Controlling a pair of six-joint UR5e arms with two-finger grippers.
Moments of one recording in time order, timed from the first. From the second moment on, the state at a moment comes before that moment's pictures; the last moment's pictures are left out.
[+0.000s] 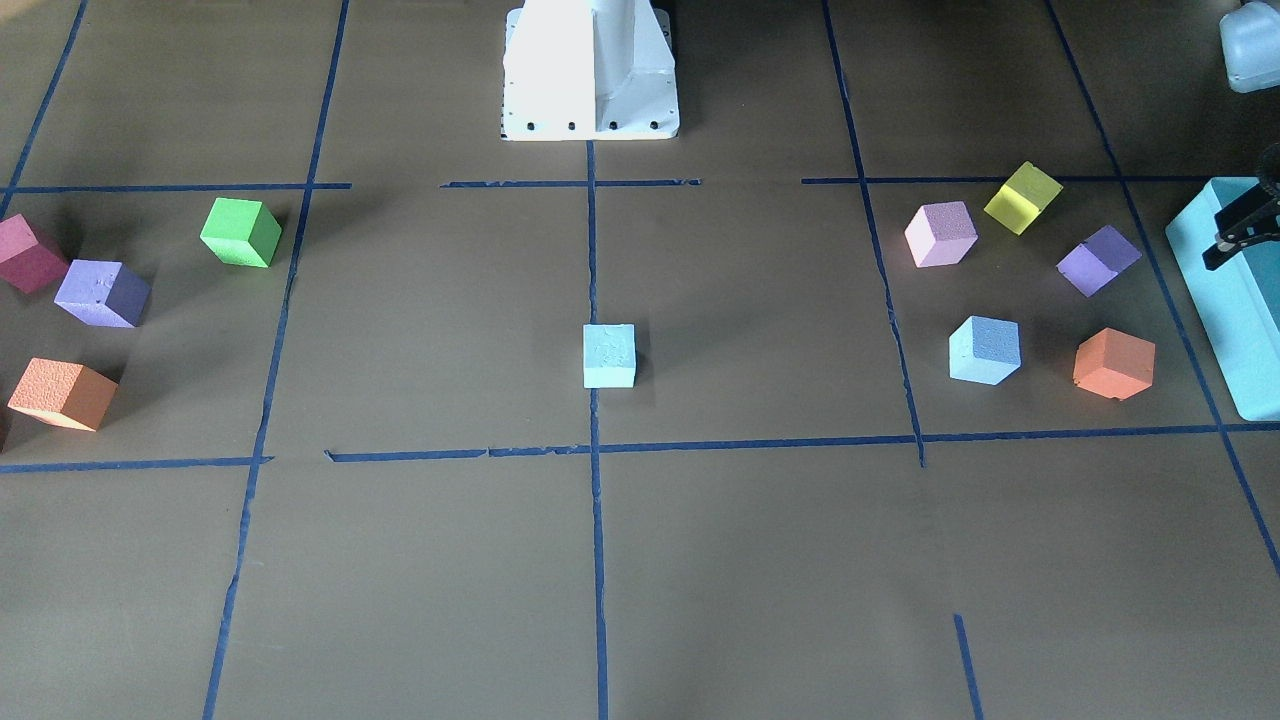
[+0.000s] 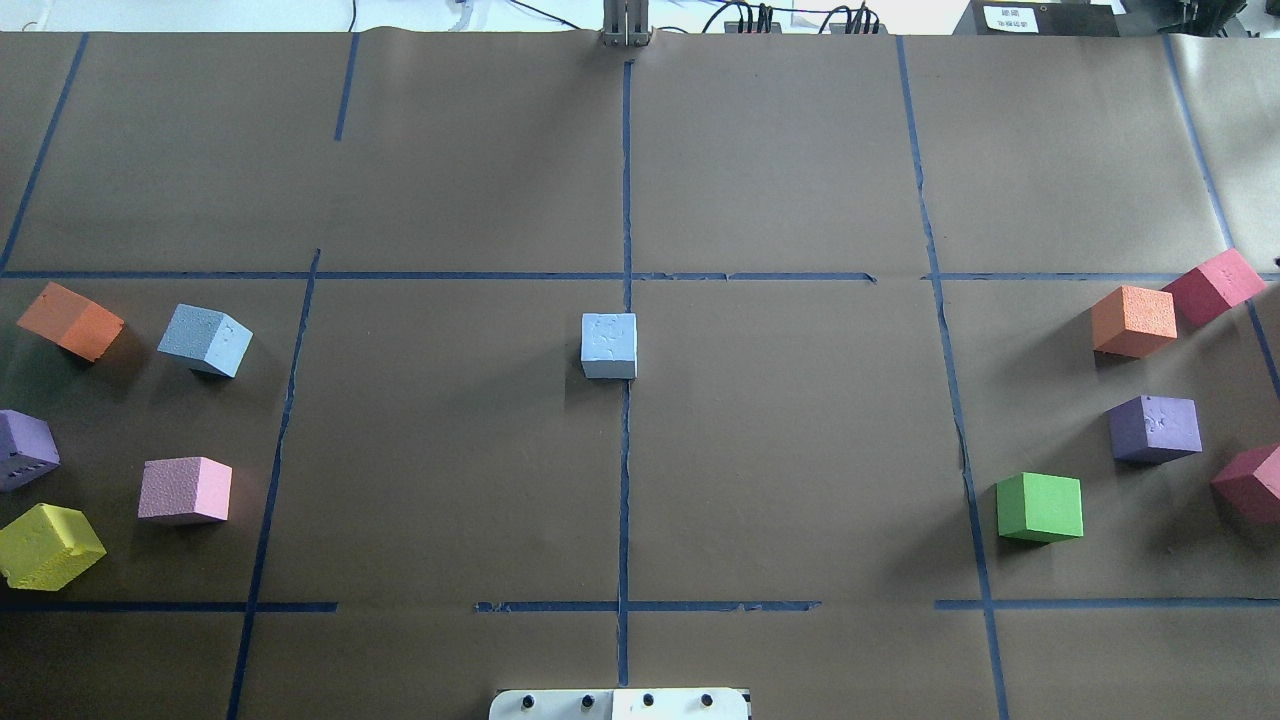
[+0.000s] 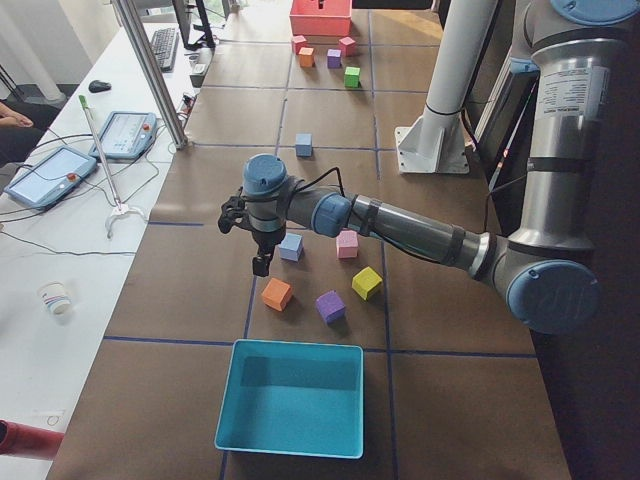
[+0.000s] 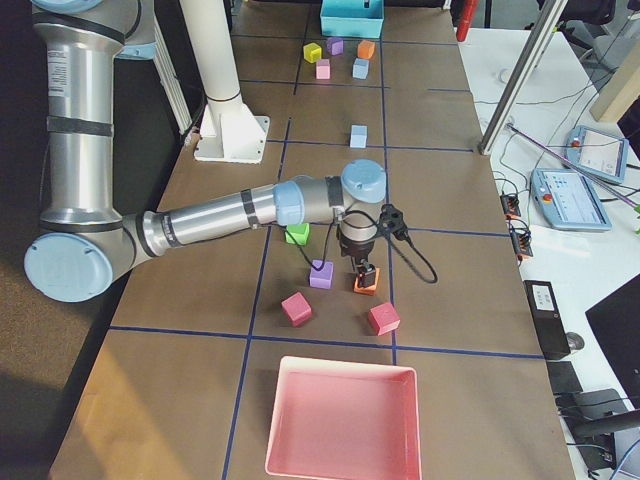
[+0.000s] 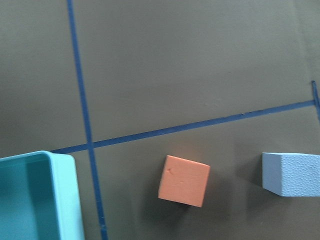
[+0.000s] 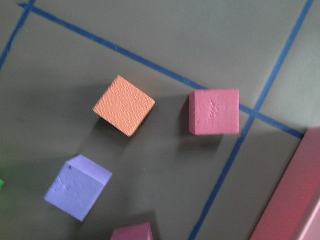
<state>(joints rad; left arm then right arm) -1.35 -1.60 -1.84 -1.65 -2.36 -0.21 1.47 -1.69 1.92 -1.69 2.32 -0.29</state>
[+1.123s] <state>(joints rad) -0.93 -1.66 -1.70 -2.05 -2.11 -0.71 1.52 -1.84 1.92 -1.60 2.32 -0.32</state>
